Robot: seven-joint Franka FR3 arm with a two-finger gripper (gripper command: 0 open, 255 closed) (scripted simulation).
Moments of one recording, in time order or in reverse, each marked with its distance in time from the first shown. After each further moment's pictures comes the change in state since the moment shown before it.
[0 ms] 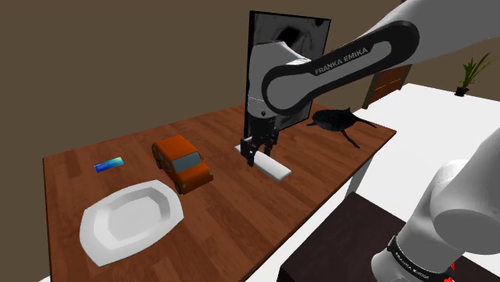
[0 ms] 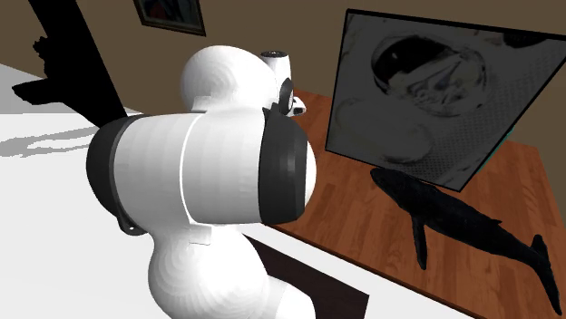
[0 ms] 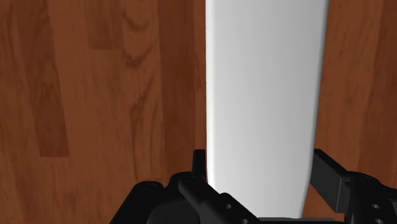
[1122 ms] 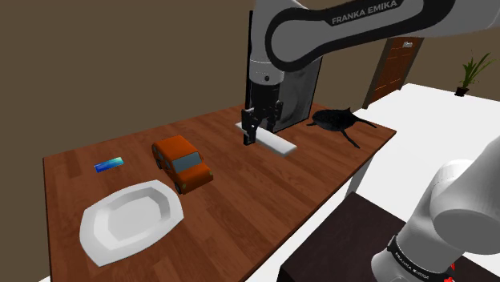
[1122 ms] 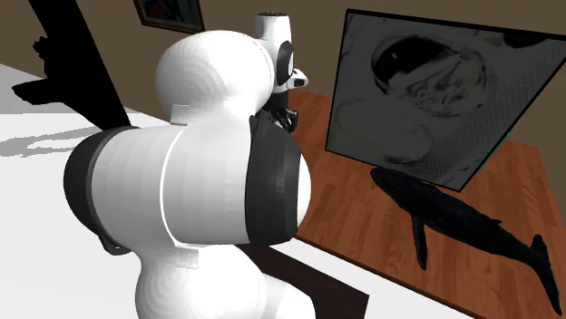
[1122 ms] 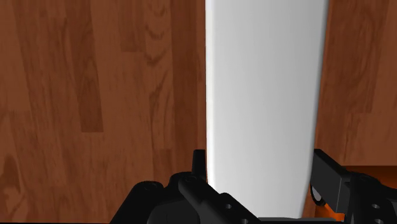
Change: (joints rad) arm -0.001 -0.070 -0.011 0.162 0.011 -0.230 -0.010
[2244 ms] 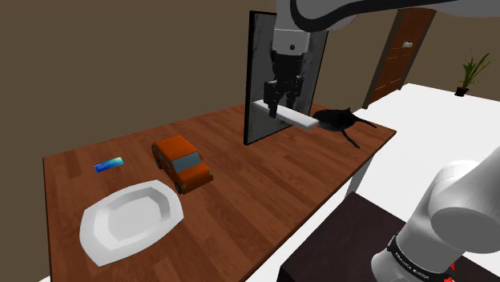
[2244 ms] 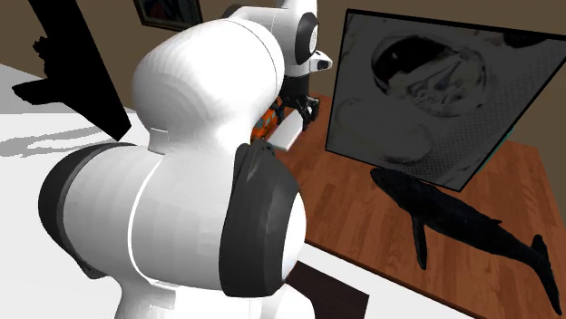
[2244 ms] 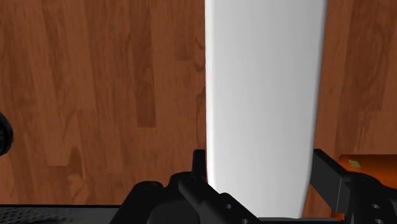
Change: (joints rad) arm -0.042 -0.103 -0.085 0.065 -0.007 -0.170 -0.118
